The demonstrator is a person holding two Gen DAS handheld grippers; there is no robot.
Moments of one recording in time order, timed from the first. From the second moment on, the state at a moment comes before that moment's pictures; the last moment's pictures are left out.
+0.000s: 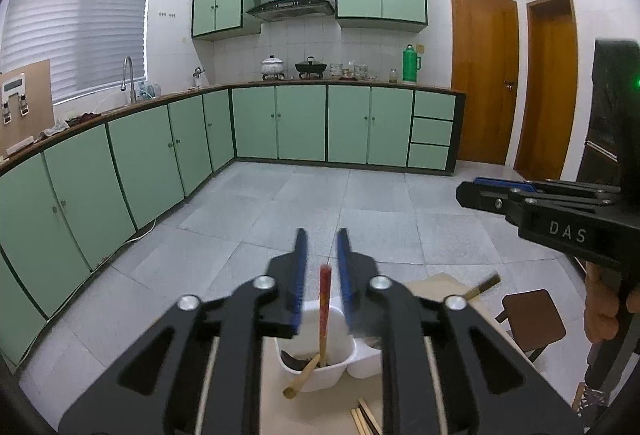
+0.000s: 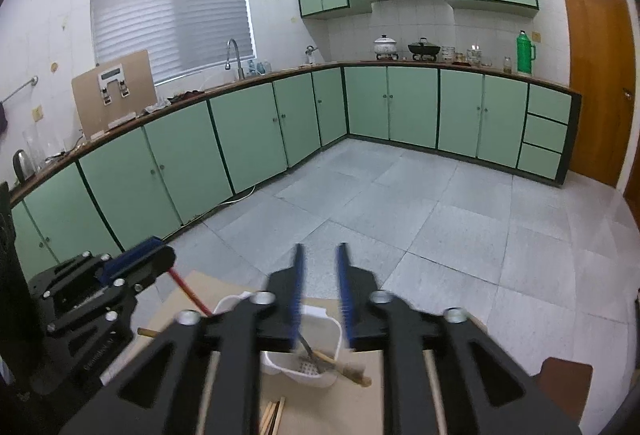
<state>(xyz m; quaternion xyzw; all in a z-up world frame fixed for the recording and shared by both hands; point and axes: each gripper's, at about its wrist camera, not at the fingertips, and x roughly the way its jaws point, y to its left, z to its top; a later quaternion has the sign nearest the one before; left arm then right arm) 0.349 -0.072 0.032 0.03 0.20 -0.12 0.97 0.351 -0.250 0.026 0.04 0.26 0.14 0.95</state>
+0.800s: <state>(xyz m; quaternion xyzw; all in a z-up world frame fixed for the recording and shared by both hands) 0.188 -0.029 -0.076 -0.01 0.30 -0.10 0.95 0.195 -0.270 -0.079 0.06 0.31 0.12 0.94</state>
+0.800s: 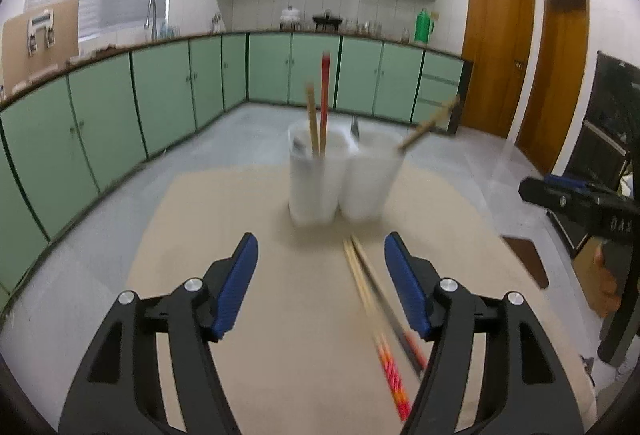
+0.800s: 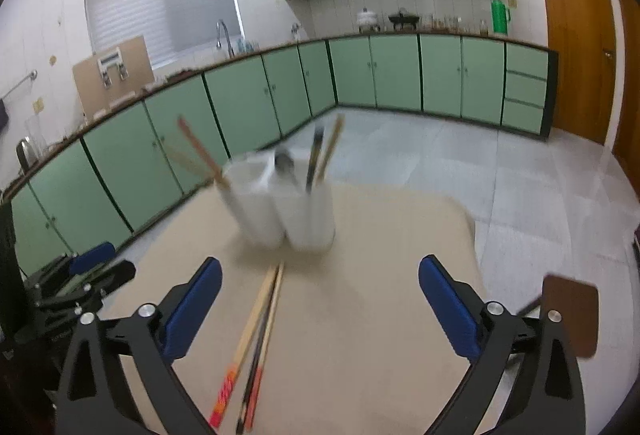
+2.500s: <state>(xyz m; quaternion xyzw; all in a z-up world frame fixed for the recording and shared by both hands) 0.125 -0.017 -0.185 -0.01 0.42 -0.07 0.90 0.130 -0.177 -0.213 -0.02 0.41 0.13 0.90</state>
